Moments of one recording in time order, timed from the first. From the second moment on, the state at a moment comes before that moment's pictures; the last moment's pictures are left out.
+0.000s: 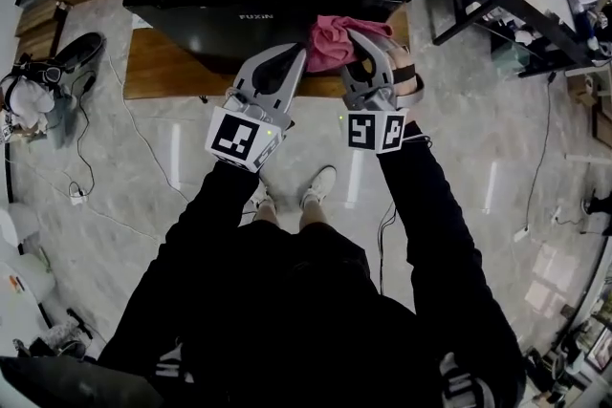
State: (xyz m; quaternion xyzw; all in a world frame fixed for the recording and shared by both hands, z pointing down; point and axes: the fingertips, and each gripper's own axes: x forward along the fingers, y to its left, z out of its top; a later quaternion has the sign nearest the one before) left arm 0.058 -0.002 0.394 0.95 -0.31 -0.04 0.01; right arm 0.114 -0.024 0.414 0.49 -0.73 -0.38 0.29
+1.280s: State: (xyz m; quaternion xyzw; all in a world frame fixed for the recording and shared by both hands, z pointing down) left arm 0.060 -0.018 0.629 0.91 -0.37 0.05 0.16; right arm 0.117 -0.038 0.759 0.35 -0.81 -0.12 0.44
